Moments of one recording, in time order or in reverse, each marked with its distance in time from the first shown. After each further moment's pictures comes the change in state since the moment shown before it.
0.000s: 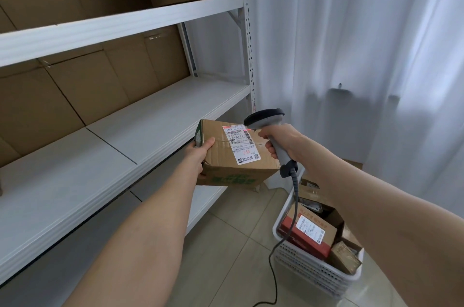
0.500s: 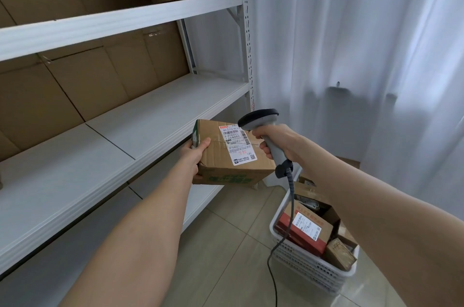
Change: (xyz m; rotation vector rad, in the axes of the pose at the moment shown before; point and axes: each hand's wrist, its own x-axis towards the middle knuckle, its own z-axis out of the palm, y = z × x) left_hand -0.008 -0.014 -0.004 0.005 0.007 0.040; right_hand -0.006 0.008 -0.004 0.016 -0.072 -0.007
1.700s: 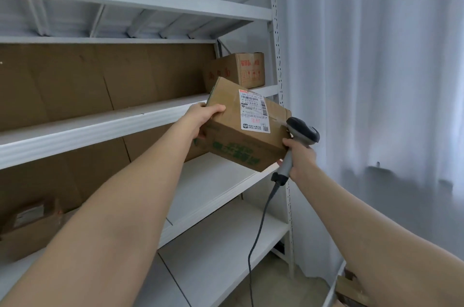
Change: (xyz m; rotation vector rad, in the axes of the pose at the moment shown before) left_hand -0.099 0.275 -0.054 0.194 0.110 0.441; right_hand 0.009 -0.128 0.009 0.706 0.238 -0.250
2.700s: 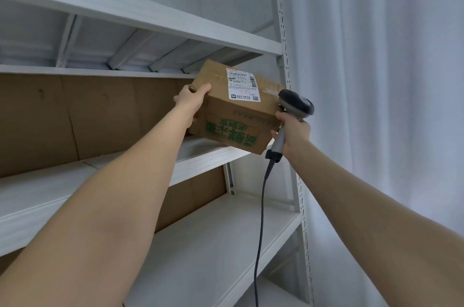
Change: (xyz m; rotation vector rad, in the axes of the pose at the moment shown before) left_hand 0.250 0.087 -0.054 -0.109 0.125 0.336; right_hand 0.151 -0.084 0.210 0.140 -0.051 -0.324
